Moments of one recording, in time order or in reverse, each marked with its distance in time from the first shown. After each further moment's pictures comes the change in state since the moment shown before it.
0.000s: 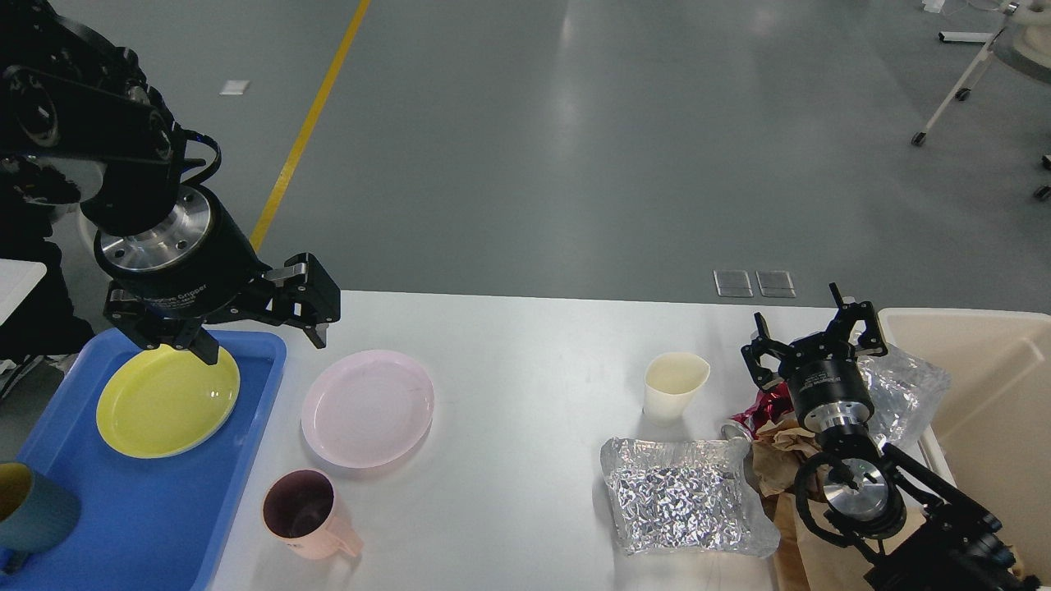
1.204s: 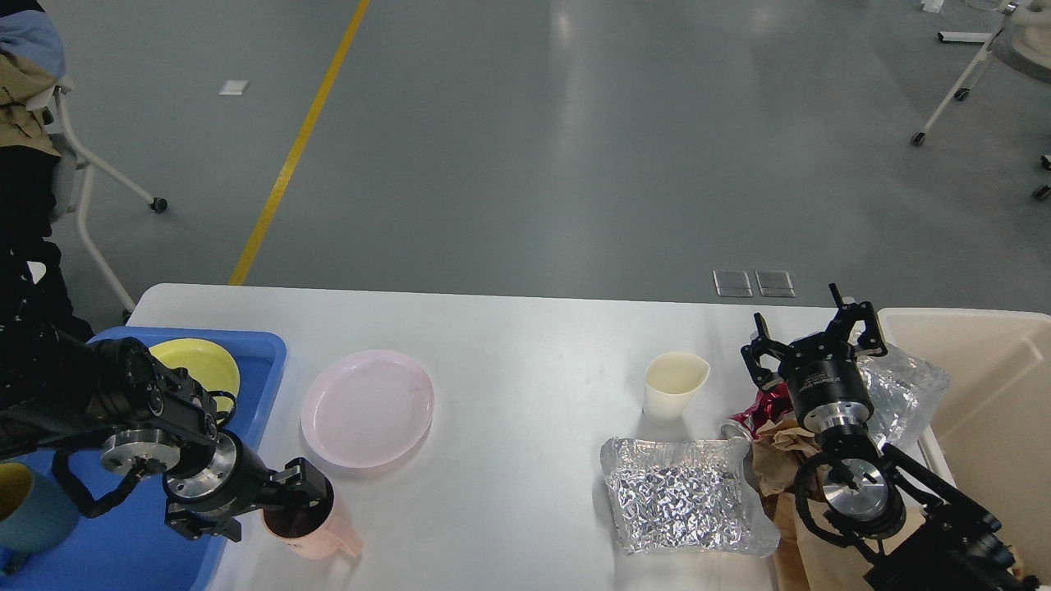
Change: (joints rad) left arm 0.966 0.204 -0.266 0.336 0.200 0.444 0.015; right arm 0.000 0.002 0.000 -0.001 0.000 0.000 0.000
